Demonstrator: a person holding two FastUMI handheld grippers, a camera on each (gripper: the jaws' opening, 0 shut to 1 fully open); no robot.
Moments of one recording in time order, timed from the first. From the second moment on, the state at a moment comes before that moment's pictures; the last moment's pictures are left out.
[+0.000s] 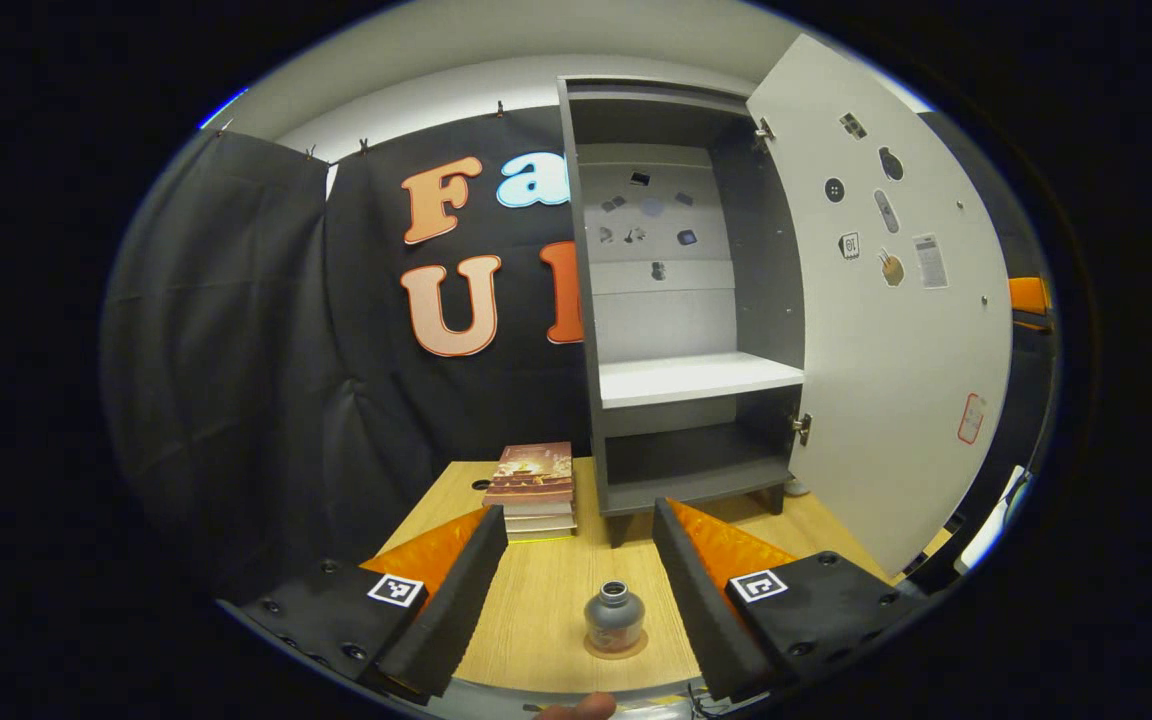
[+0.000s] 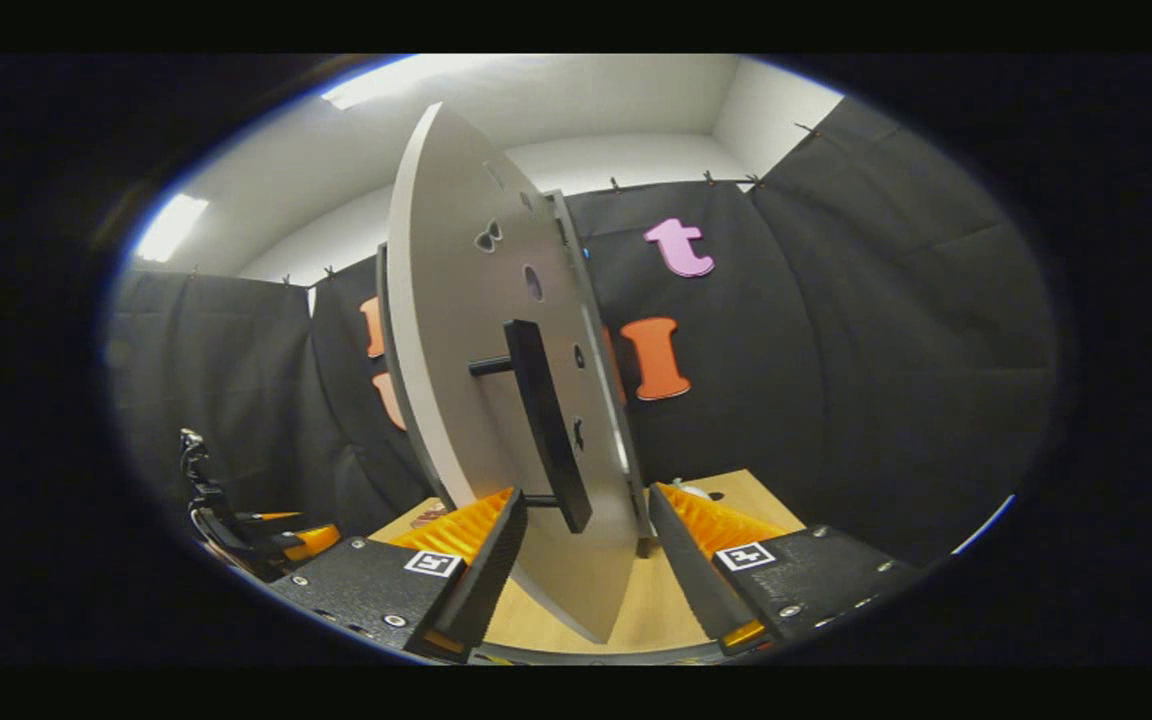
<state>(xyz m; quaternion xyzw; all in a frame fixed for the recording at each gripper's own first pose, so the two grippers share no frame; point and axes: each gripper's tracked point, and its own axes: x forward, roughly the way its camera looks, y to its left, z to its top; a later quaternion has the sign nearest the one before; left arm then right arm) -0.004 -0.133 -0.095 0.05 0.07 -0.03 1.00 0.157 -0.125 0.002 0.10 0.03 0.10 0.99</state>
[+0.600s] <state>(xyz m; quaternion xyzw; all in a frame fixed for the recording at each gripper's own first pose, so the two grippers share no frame) 0.064 -0.089 -0.093 0.02 0.06 -0.05 1.00 0.212 0.007 -0.005 0.09 0.03 0.13 0.99</state>
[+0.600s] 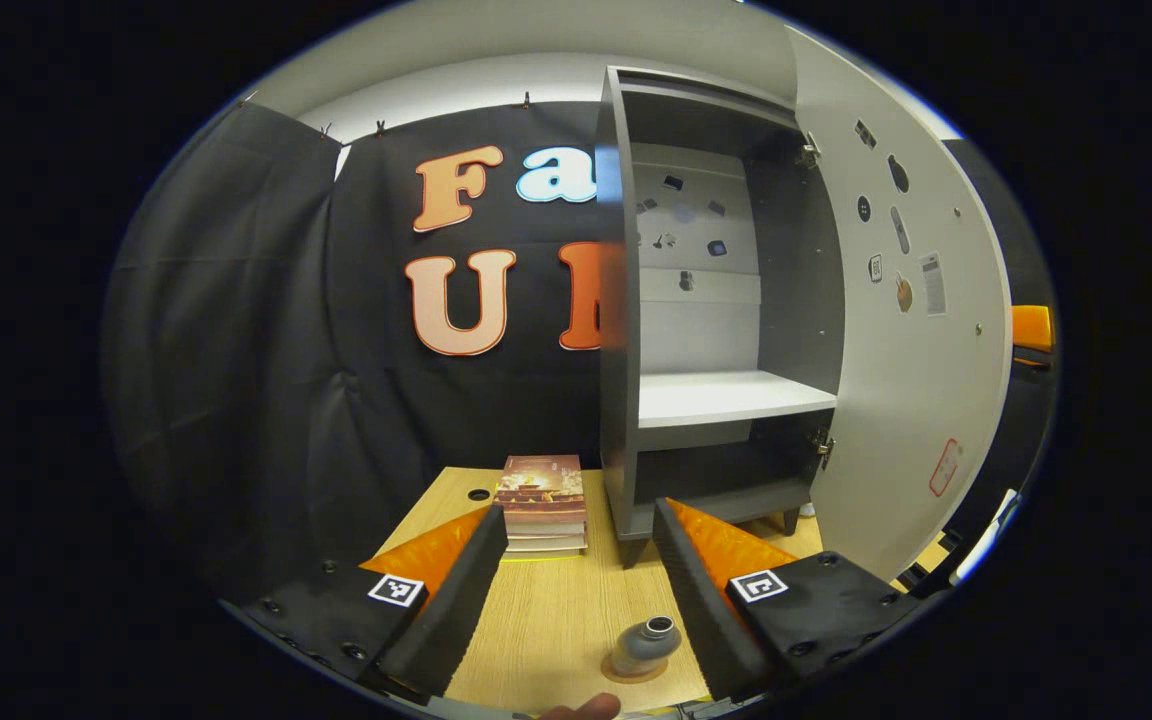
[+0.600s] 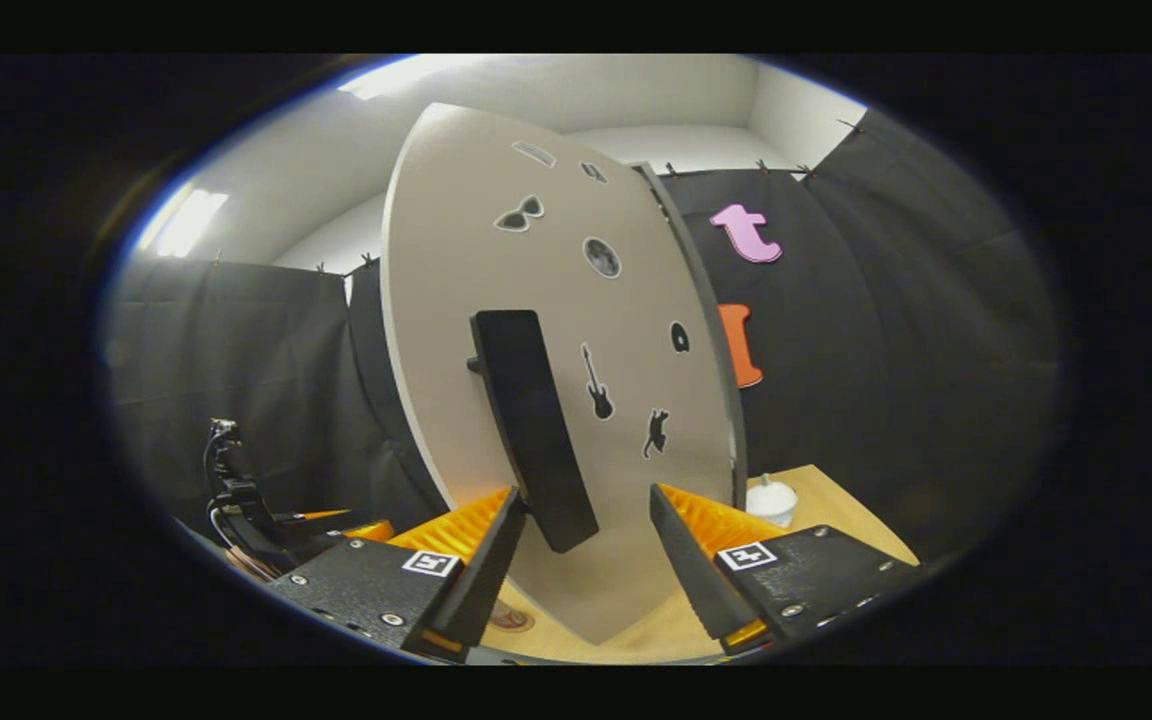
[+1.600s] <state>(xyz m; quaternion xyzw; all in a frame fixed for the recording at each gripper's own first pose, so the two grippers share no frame) 0.150 0.013 -0.101 -0.03 0.07 -0.03 1.00 0.343 0.123 -0.007 0.06 0.01 0.12 0.99</state>
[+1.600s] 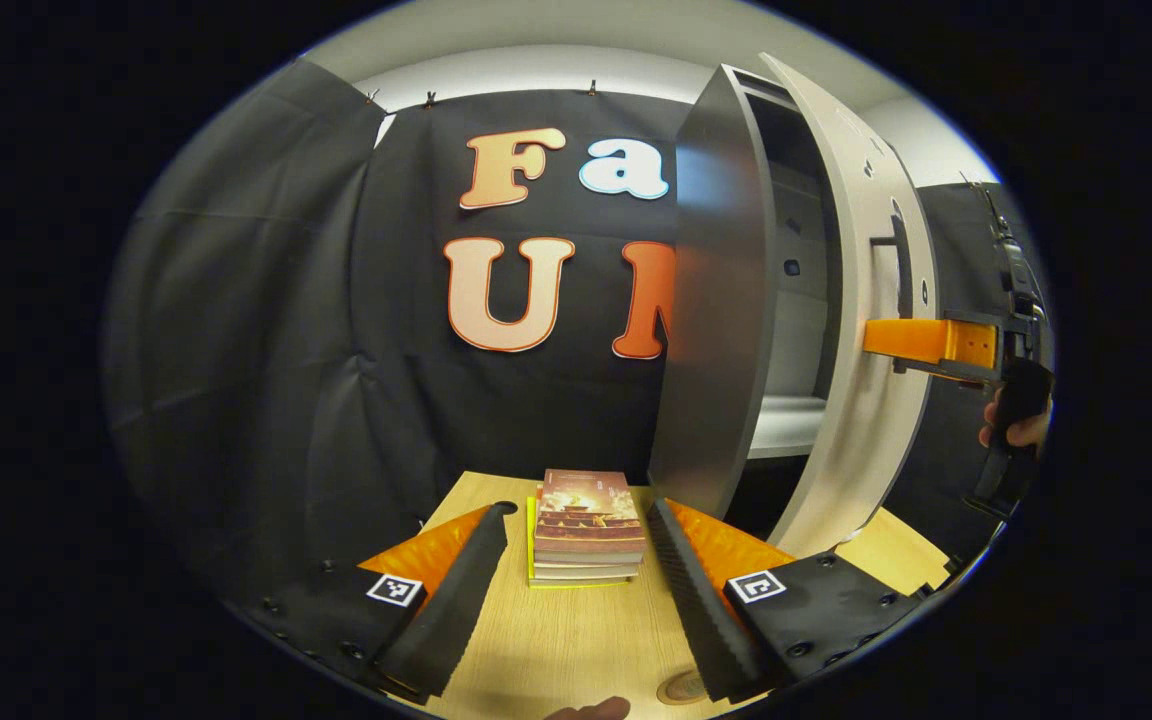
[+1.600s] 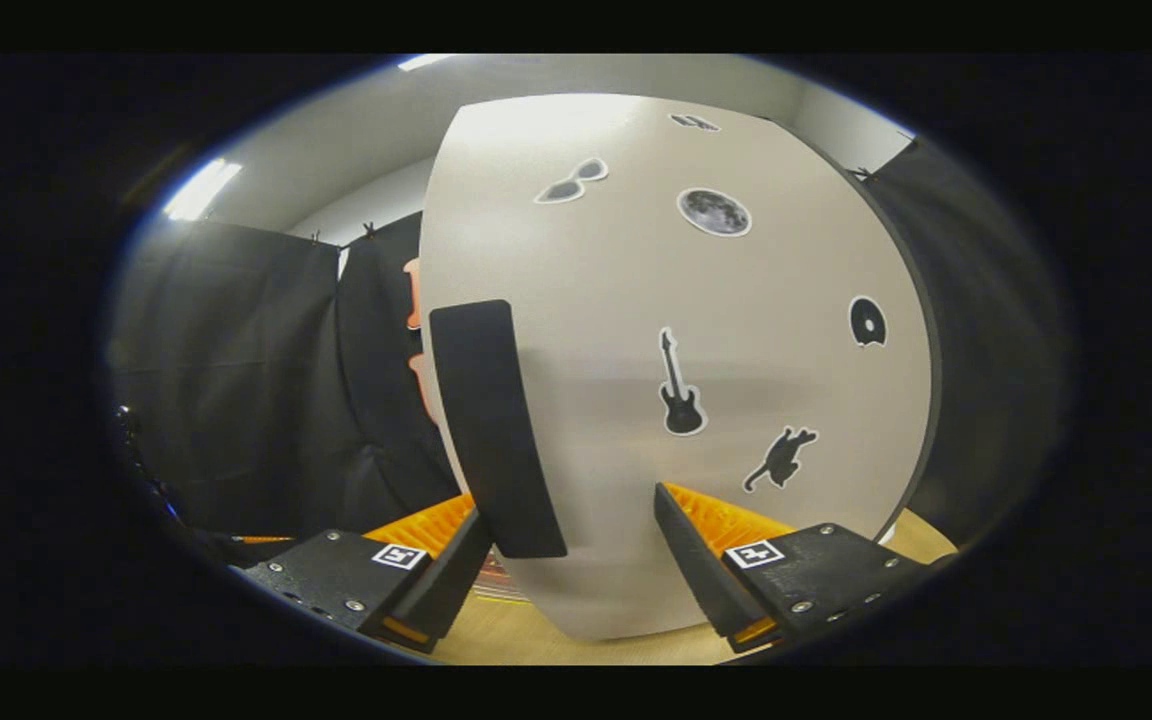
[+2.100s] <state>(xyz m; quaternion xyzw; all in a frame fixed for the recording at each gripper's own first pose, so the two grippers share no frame) 0.187 0.028 -0.129 -0.04 0.09 -0.03 1.00 0.349 0.123 -0.010 0.04 0.00 0.04 1.00</state>
